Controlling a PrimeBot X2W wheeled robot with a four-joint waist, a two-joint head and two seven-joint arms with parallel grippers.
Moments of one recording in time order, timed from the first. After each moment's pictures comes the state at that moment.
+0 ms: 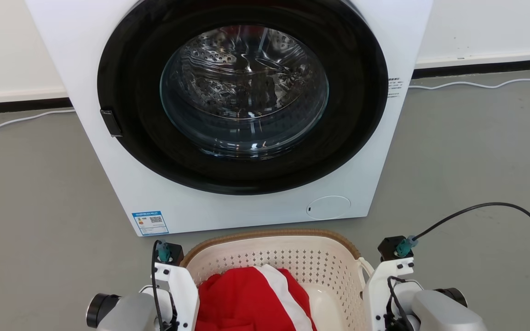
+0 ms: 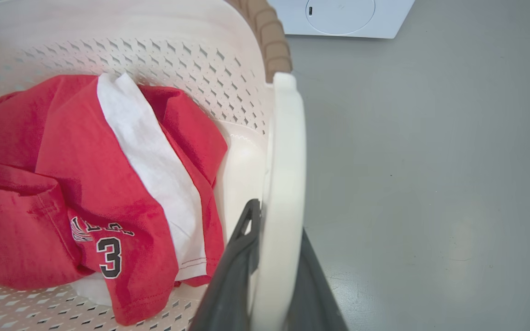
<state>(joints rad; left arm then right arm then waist) -0.62 0.06 -0.68 1.30 -0.57 -0.11 0.31 -0.62 -0.06 0.91 1.23 0.92 0.11 0.25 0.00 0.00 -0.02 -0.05</state>
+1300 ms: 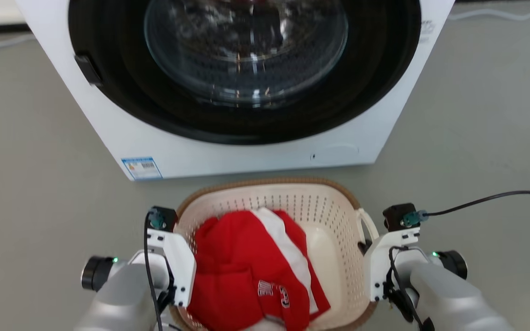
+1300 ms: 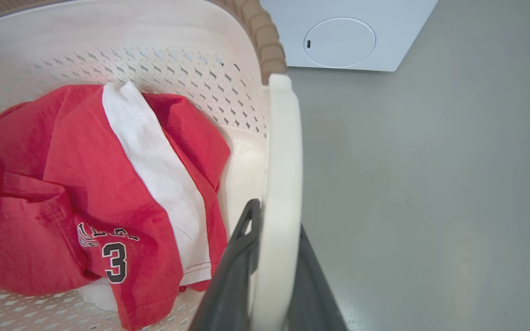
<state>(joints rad) -0.71 0.07 -0.71 1.29 -0.60 -0.06 0.17 -0.71 -0.06 0.95 1.26 0.95 0.12 0.02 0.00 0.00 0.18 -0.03</state>
